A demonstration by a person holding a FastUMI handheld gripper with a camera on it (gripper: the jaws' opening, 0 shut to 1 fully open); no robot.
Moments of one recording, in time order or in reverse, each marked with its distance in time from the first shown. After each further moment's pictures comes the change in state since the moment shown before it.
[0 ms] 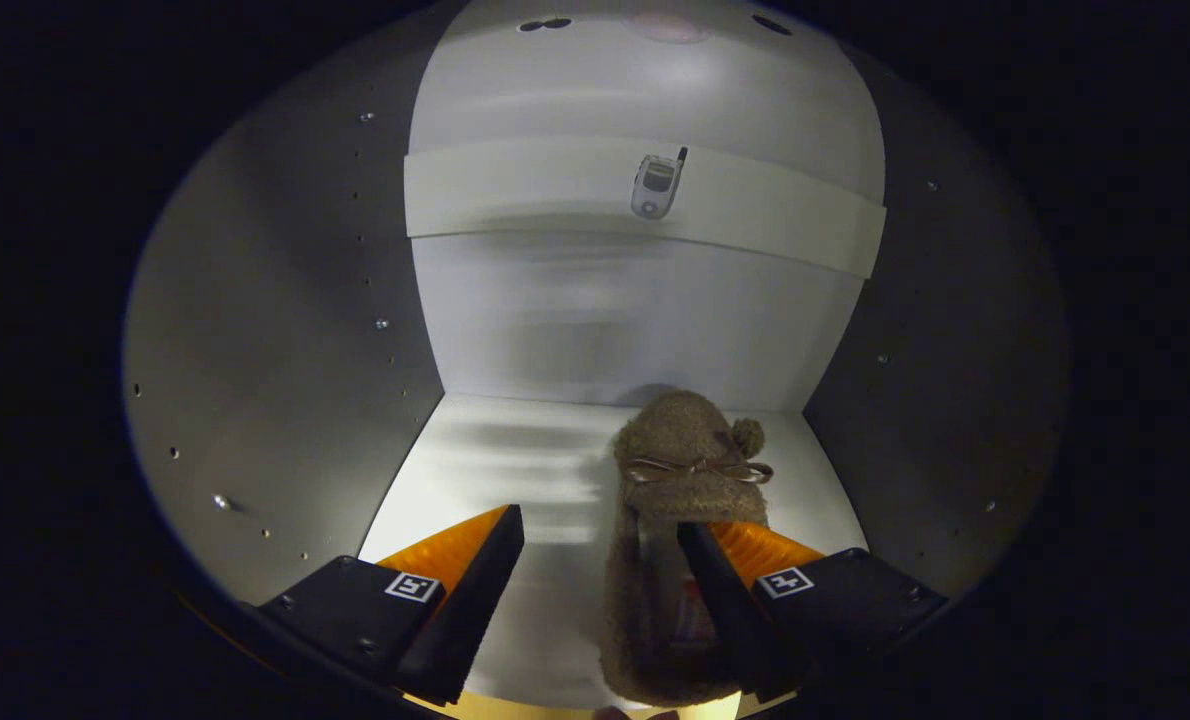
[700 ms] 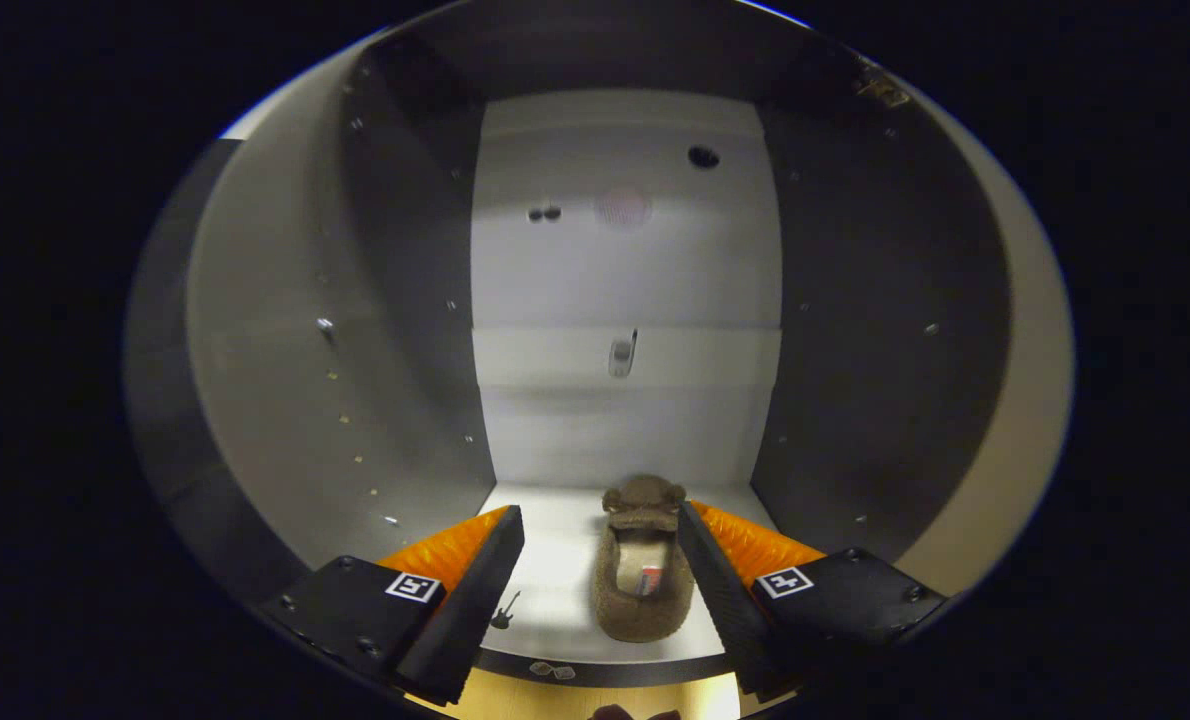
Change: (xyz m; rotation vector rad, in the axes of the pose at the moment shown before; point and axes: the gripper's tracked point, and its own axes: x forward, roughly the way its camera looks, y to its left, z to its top) arm -0.161 -0.015 0.059 0.041 -0.427 0.031
